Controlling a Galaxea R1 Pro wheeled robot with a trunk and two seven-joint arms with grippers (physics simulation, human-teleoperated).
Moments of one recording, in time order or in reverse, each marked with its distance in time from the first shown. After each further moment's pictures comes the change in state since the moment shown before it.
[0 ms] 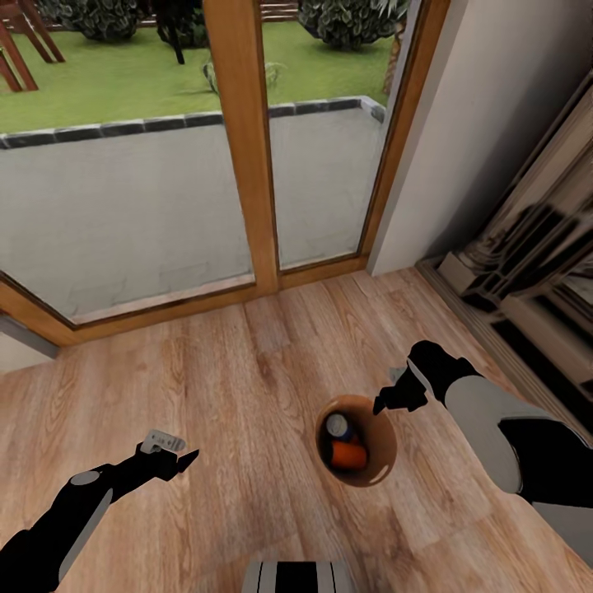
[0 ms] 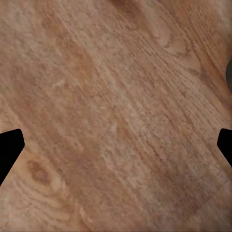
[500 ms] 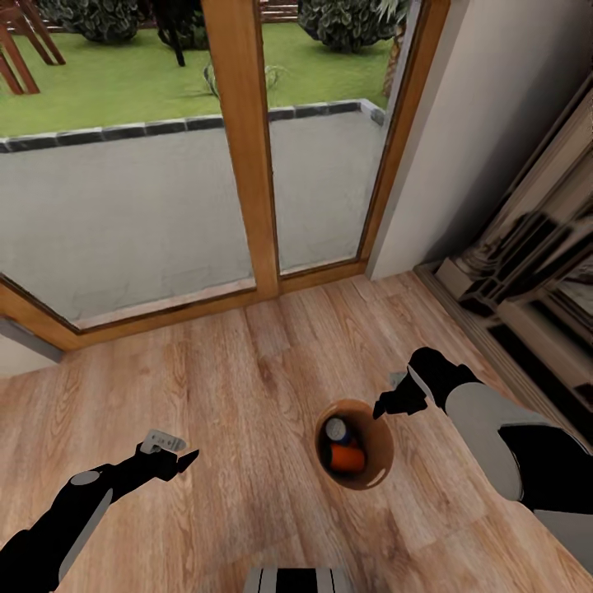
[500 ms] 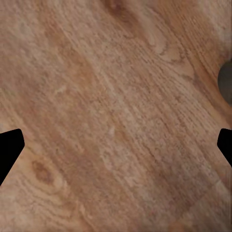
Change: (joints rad) left arm 0.000 0.000 0.000 0.000 0.000 0.000 0.000; right arm 0.026 -0.003 -0.001 0.003 0.001 -0.059 -0.001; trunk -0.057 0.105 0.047
